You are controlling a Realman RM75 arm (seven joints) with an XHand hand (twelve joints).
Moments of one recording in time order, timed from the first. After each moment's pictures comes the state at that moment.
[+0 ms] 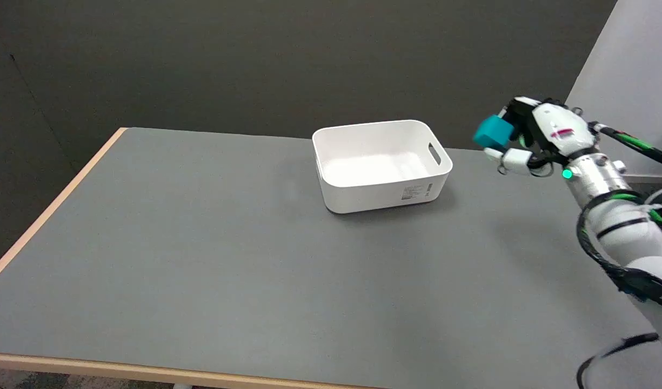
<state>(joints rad) -0.25 -1.15 2.06 -1.83 -1.91 -0.01 -0.38</state>
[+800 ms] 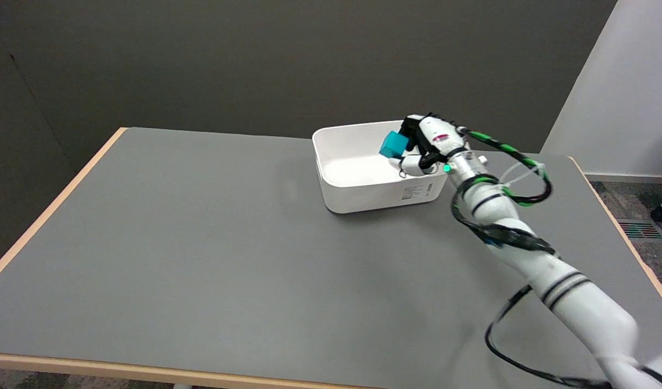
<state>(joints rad) 0.26 -1.12 1.41 -1.26 -1.87 0.22 -0.35</state>
